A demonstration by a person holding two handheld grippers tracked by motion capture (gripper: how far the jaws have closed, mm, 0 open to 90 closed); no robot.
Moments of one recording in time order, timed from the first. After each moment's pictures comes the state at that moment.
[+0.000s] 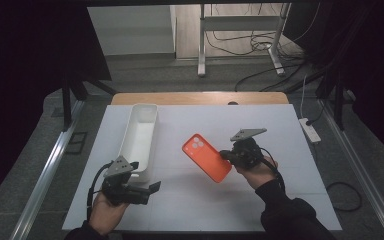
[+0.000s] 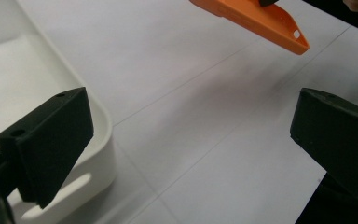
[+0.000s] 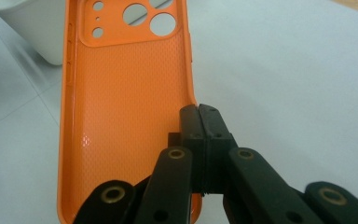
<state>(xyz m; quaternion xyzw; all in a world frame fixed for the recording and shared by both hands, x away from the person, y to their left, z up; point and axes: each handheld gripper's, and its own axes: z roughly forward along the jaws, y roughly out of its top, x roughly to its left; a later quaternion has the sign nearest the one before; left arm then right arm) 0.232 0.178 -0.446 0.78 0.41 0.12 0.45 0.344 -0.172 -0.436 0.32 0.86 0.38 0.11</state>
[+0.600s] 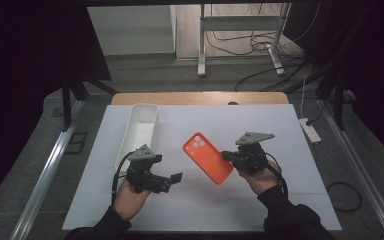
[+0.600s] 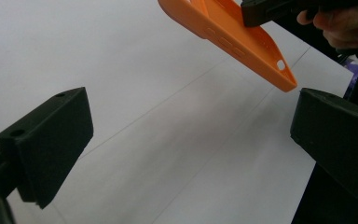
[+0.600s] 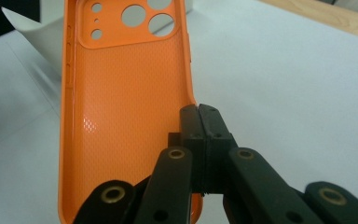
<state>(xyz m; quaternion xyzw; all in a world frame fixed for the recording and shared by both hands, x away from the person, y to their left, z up) 0.267 0.137 -0.444 0.78 0.40 0.06 0.48 0.326 -0.178 -0.429 0.32 0.84 0.42 0.12</state>
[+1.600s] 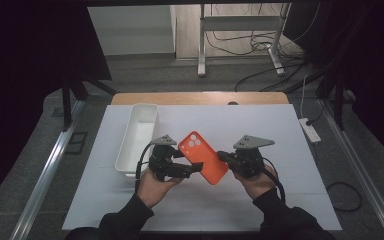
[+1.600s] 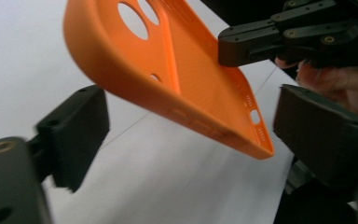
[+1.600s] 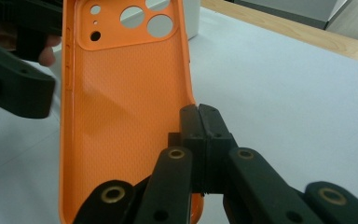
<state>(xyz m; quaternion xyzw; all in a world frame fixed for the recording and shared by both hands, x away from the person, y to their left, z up) 0.304 0.093 -0.443 0.77 0.39 -0.02 0.50 0.313 -0.169 -0.429 0.32 0.82 0.46 0.14</state>
